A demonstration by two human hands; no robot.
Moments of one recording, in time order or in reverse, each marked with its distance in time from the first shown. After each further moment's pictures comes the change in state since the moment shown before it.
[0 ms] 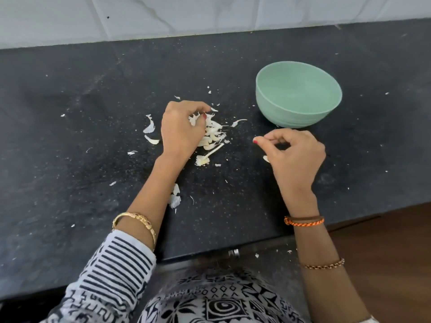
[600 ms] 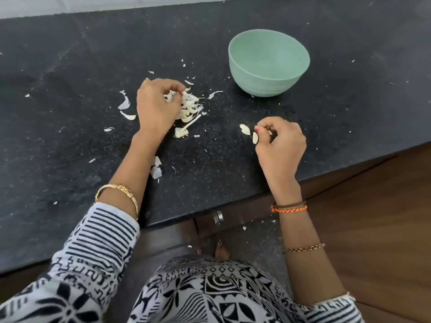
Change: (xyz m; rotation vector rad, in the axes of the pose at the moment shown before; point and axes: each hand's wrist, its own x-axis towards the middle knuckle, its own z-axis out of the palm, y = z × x) left_hand -0.004 0.000 -0.005 -0.025 -0.066 -0.033; right_hand -0.036 0.015 -0.025 -0.104 0.031 0.041
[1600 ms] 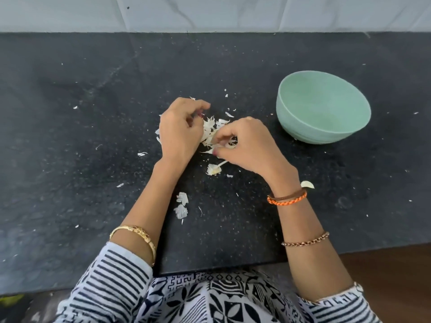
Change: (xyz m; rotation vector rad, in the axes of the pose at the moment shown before) left_hand 0.011 -0.011 -0.009 -0.014 0.168 -0.033; right_hand 0.070 -0.074 0.073 -0.010 -0.882 -0.332
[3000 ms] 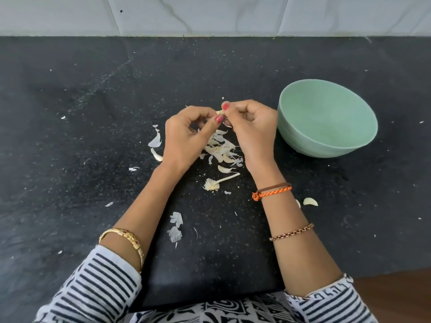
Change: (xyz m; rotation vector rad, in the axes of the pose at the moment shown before) left_hand 0.013 -0.002 0.014 -0.320 -0.150 0.028; right_hand 0.040 0.008 0.013 0.824 0.587 0.164
